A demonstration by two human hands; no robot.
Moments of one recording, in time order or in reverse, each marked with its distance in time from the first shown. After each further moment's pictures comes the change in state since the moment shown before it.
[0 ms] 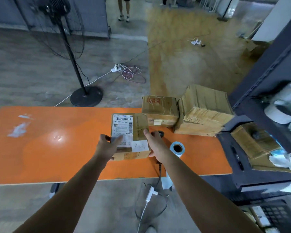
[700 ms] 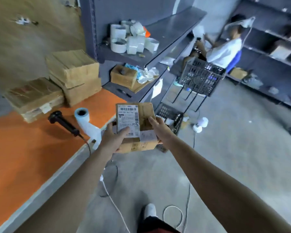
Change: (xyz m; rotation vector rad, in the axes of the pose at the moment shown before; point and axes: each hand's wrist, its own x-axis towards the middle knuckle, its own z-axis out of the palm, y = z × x) left_hand -0.211 -0.039 0.111 0.273 -0.974 0.335; right_hand -0.286 0.190 -0.077 0.362 0.924 0.106
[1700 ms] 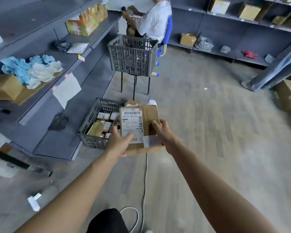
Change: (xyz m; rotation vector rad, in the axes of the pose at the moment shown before) left_hand -0.041 0.060 0.575 0.285 -0.237 -0.015; right_hand 0.075 0.246 -0.517 0.251 0.232 0.088
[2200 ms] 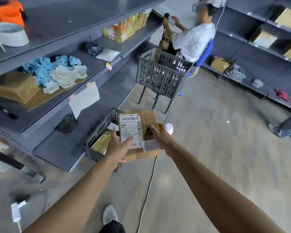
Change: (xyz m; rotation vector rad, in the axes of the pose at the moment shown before) left_hand 0.201 0.055 -0.072 -0.232 0.099 -0.136; right_hand 0.198 -0.135 0.098 -0.250 -0.200 0.009
